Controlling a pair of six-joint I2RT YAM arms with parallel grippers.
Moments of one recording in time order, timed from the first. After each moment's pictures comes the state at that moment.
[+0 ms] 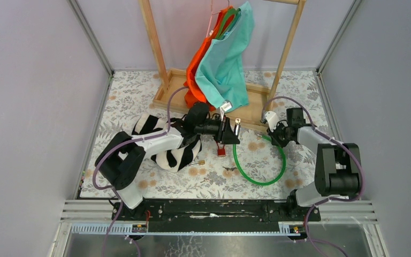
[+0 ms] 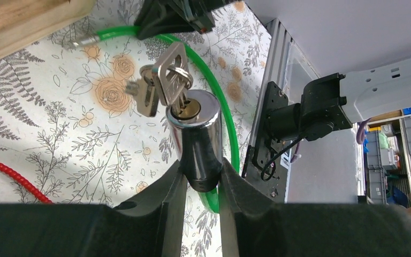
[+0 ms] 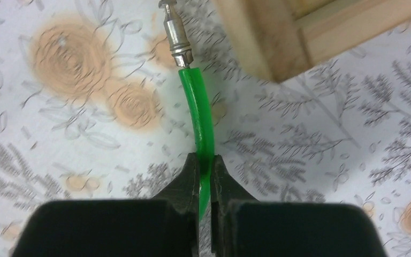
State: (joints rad) left arm -0.71 1.70 0.99 0.34 0.73 -0.50; right arm 0.01 1.53 0.75 -0.32 -0.35 -0.77
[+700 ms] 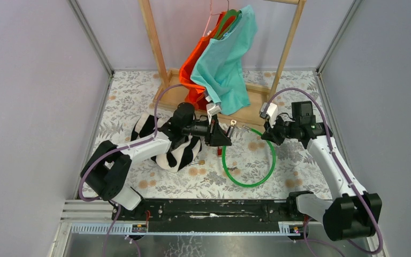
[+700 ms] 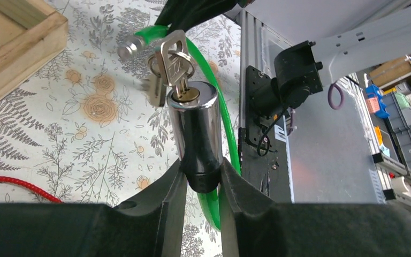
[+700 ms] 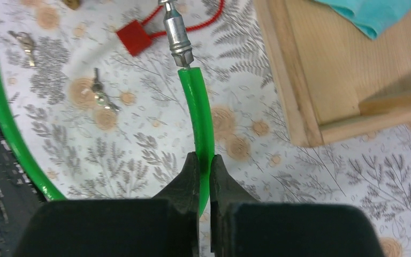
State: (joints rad) left arm -0.65 1.54 0.87 0.42 0.88 -0.35; right arm 0.09 1.14 0.90 -0.71 -0.65 -0.74
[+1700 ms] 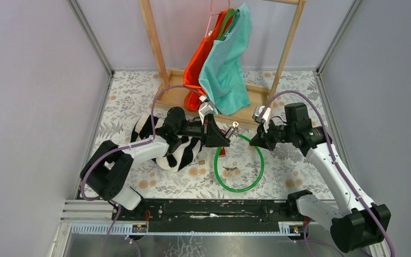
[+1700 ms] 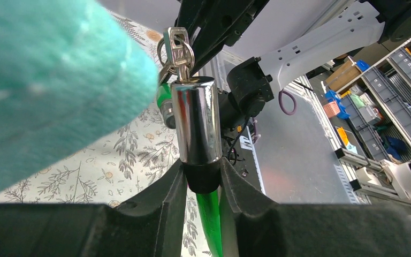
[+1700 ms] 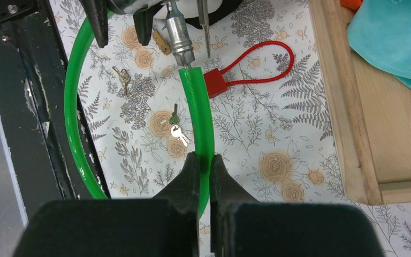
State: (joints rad) left arm -0.61 1.54 0.76 0.85 1.04 -0.58; right arm 0.27 1.03 0.92 -0.73 -0.77 -0.58
